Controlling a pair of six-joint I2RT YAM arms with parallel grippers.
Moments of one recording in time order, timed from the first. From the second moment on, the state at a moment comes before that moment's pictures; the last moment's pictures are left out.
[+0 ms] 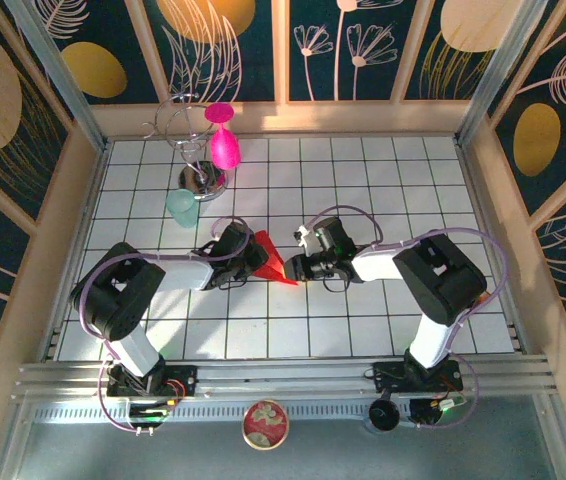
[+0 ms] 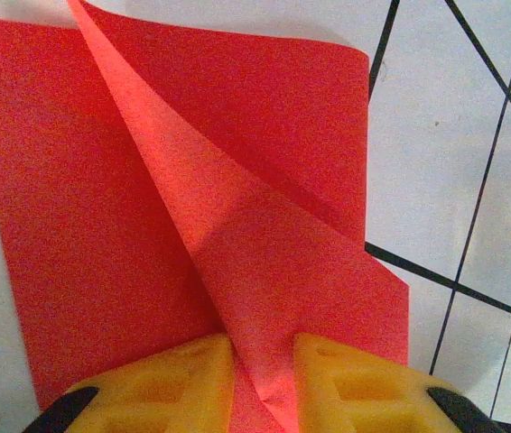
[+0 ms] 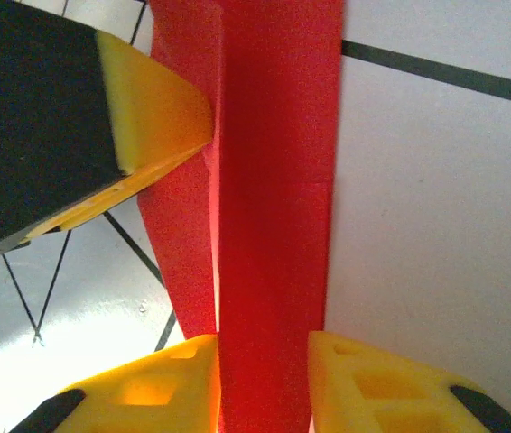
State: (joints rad) left arm -0.64 1.71 0.70 0.15 0.05 -1.18; right arm 0.65 1.76 0.73 0.19 -0.54 0.42
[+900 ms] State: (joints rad) left arm -0.65 1.74 0.76 0.07 0.05 -1.17; right arm 0.72 1.67 0.73 0.16 -0.49 0.47
